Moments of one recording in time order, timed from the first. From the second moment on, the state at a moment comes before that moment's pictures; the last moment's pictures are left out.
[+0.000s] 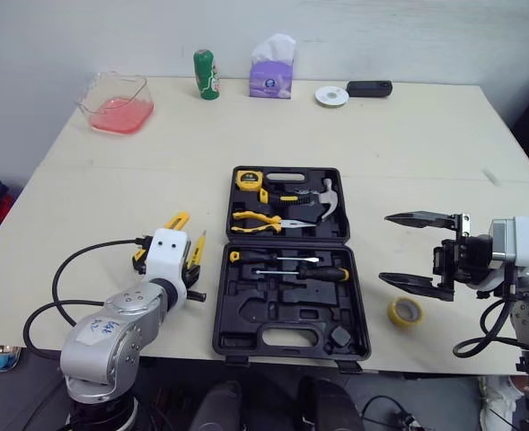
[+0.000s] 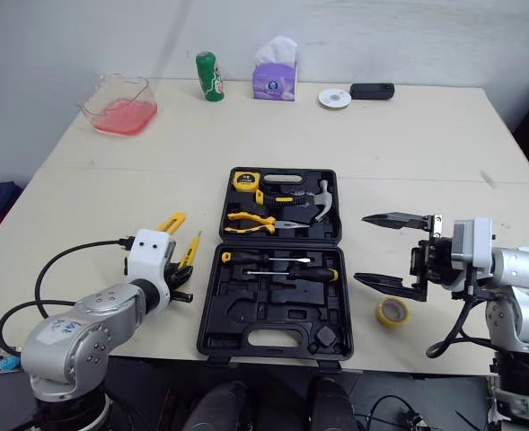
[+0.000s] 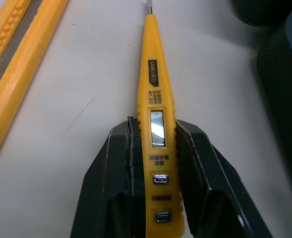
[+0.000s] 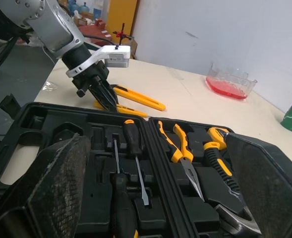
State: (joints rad) left arm -0.21 0.26 0.12 -0.75 -0.27 1.53 0.07; right arm -0.25 -0.74 -0.27 -0.02 0.65 -0.08 1.48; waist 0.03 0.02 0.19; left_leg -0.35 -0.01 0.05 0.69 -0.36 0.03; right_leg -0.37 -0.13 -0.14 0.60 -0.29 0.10
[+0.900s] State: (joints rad) left arm -0.23 0.82 0.26 -0.50 -0.40 0.53 -0.84; right arm -0.11 -0.80 -0.32 -0.07 0.60 -0.08 1.42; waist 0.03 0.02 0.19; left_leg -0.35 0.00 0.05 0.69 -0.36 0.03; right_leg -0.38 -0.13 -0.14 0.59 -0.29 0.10
